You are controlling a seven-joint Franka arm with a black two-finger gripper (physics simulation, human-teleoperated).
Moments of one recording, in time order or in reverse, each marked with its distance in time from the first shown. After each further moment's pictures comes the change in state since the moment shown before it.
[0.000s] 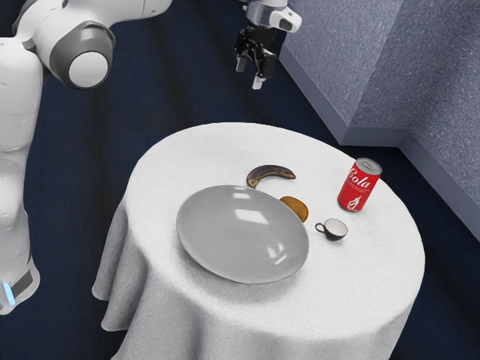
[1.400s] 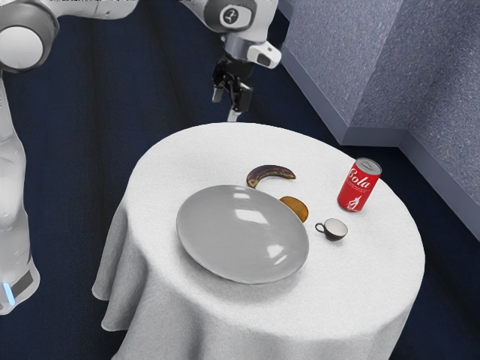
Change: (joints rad) arm 0.006 -0.294 -0.166 -0.485 0.107 0.140 -0.142
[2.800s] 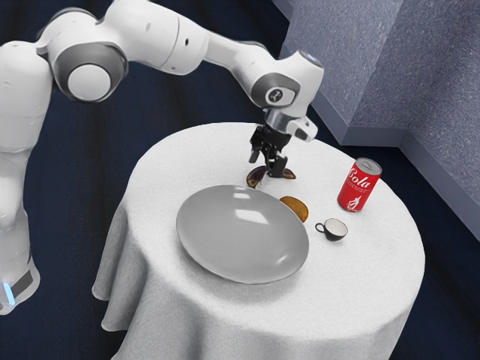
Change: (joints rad) arm -0.018 0.370 -0.101 0.120 -0.056 0.180 -0.001
